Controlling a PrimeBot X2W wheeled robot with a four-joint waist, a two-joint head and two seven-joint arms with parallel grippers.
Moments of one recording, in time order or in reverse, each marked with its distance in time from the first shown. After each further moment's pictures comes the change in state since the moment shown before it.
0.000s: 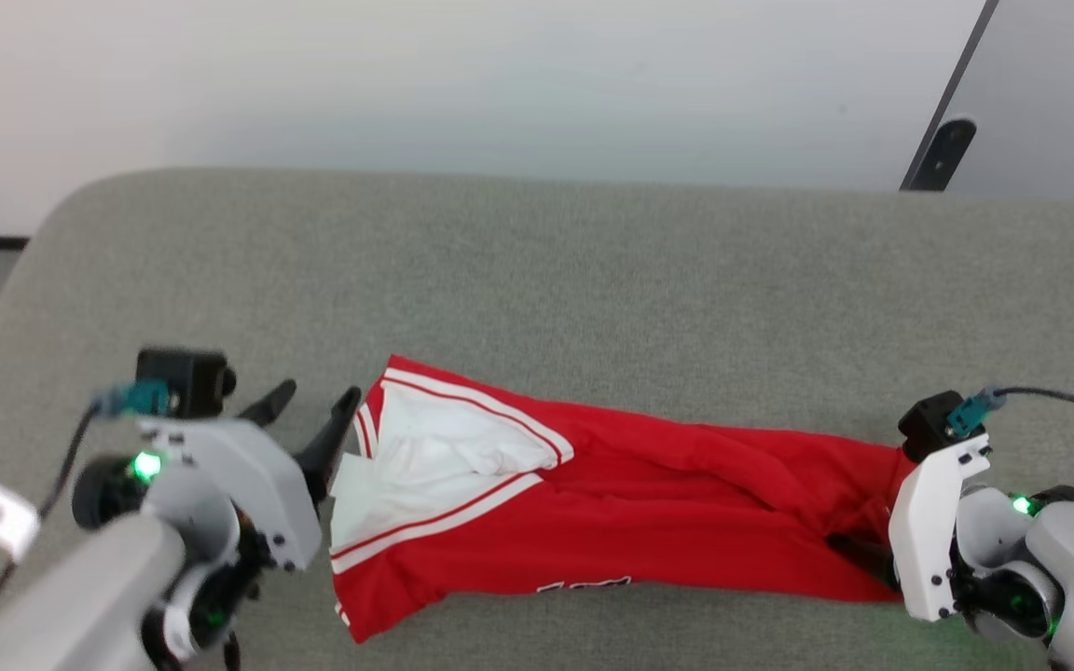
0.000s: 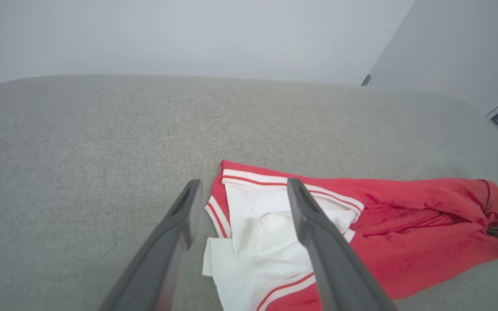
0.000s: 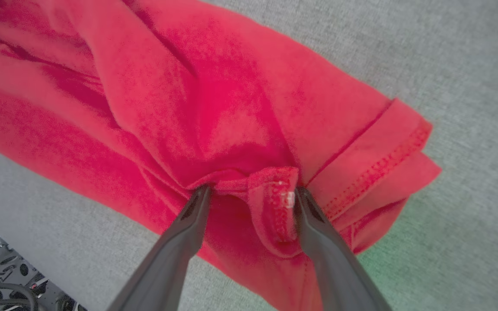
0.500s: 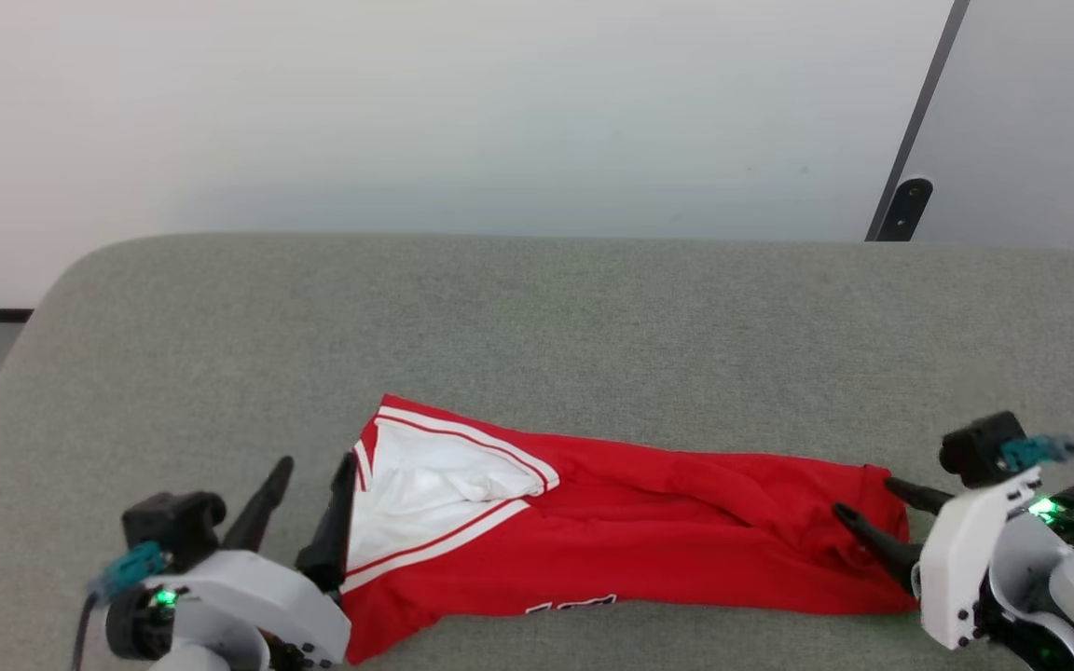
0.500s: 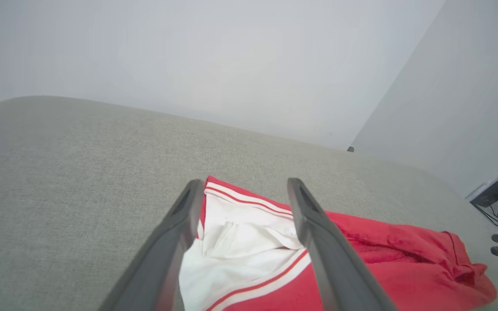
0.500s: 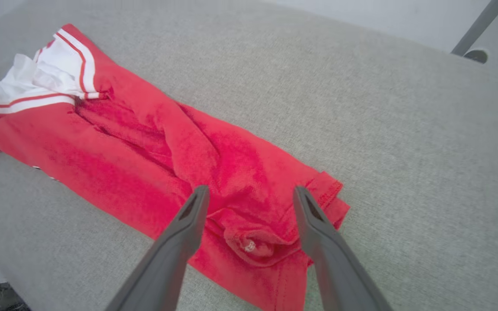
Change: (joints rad) left arm 0.292 -0.142 0.149 -0.013 0.072 0.025 -0.310; right arm 0.100 -0.067 -0.034 -0.134 -0.082 0.000 -0.308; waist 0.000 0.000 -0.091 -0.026
